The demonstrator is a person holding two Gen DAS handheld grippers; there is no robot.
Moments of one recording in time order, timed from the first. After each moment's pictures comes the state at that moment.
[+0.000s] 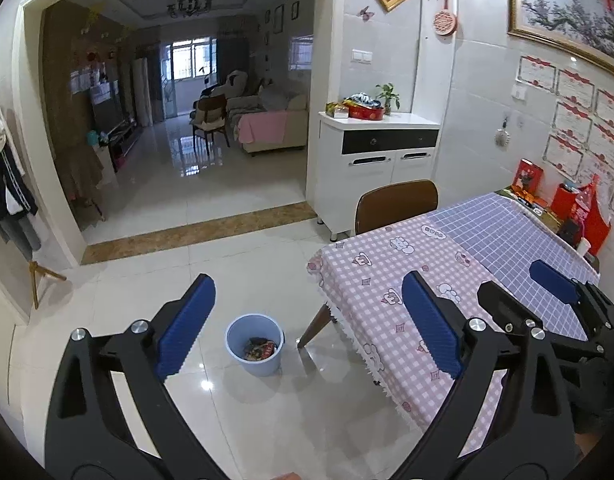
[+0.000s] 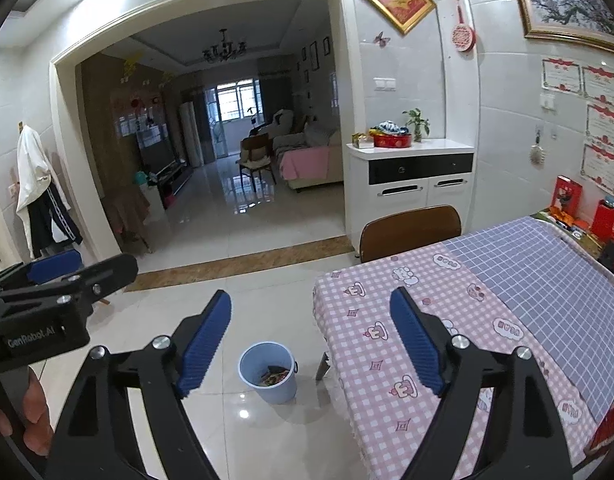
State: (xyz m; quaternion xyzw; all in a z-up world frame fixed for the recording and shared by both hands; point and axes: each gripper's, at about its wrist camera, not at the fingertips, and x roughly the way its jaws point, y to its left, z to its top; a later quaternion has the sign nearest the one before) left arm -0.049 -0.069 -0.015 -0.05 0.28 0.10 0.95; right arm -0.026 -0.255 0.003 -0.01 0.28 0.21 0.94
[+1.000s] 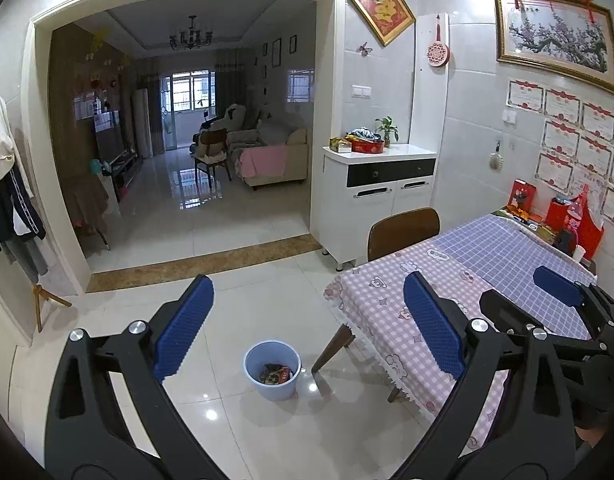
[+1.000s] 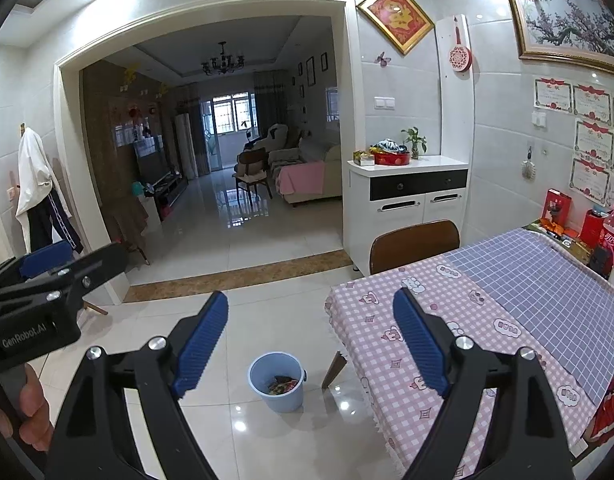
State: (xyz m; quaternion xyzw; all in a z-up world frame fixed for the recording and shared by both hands) left arm -0.118 -0.022 0.010 -0.03 0.22 0.09 0.97; right arm -0.095 -0.202 0.033 -0.02 0.25 0.19 0.95
